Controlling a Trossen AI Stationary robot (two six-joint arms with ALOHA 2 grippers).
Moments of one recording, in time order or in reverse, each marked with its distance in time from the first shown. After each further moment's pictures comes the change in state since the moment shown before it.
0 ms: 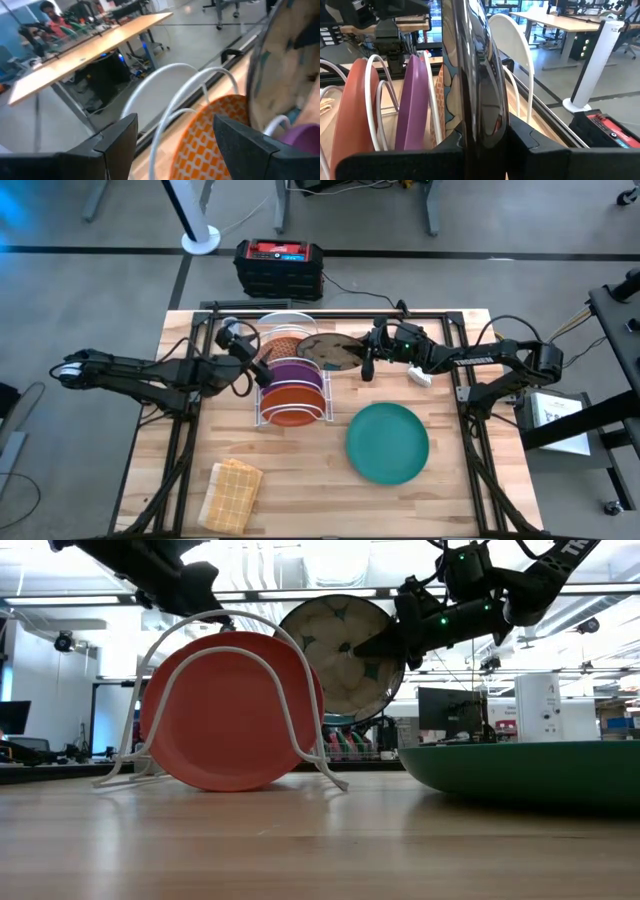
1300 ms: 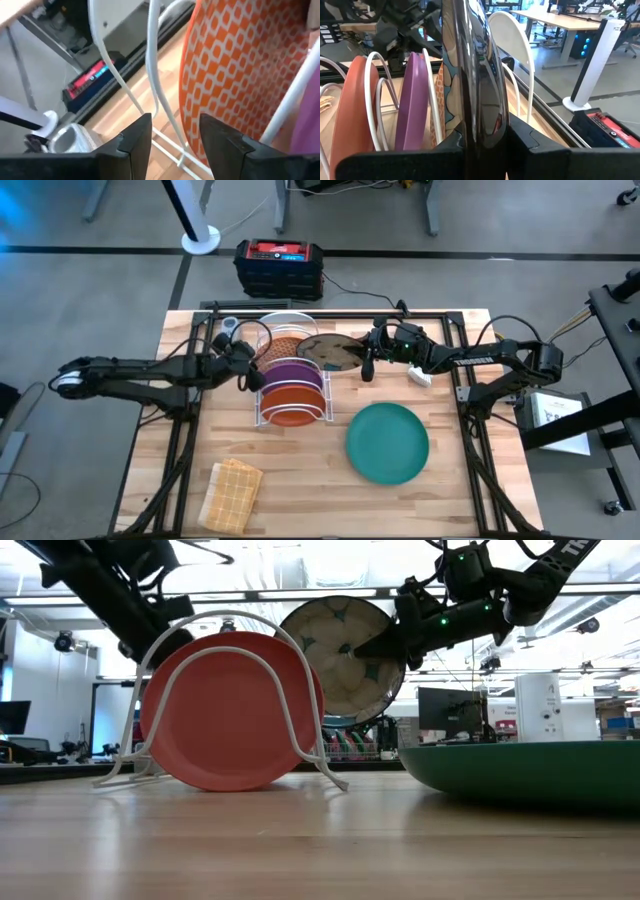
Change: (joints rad) left arm 0.163 -0.005 -0.089 -0.326 0.247 -0.198; right arm 0.000 0.000 0.000 -0.009 -0.002 -0.004
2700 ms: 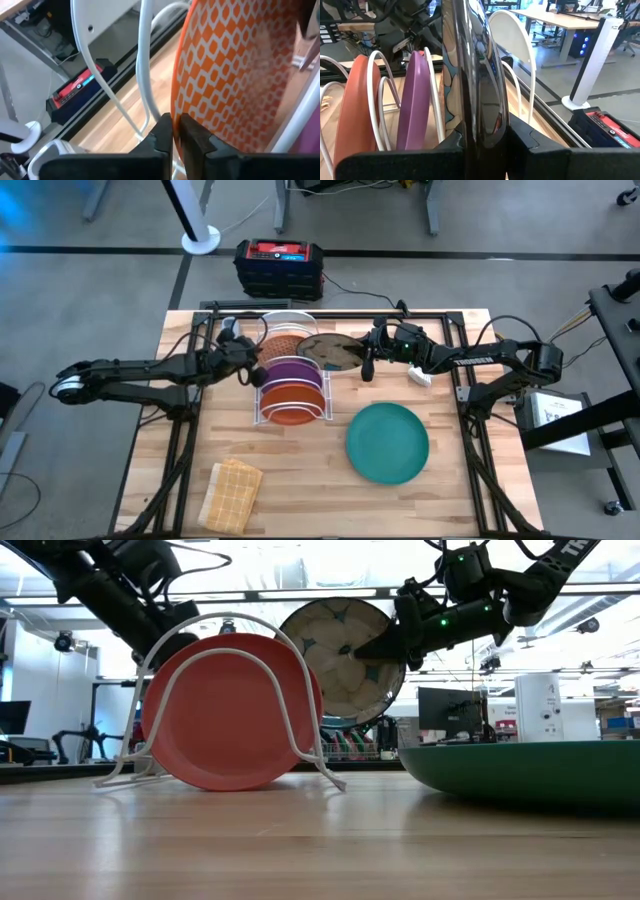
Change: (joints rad) left arm 0.130 -0.003 -0.068 0.189 0.142 0.143; right arm 0.000 0.002 0.000 0.000 0.002 0.005
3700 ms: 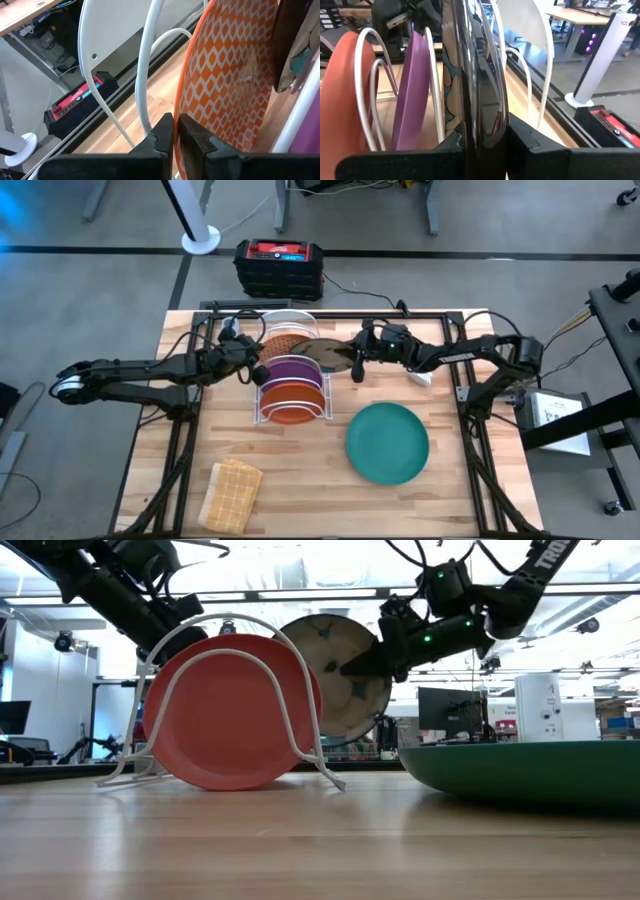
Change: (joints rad) left arm 0.000 0.000 0.000 0.095 -0.006 0.027; right arm 0.003 0.128 0.042 0.041 -0.023 -0.042
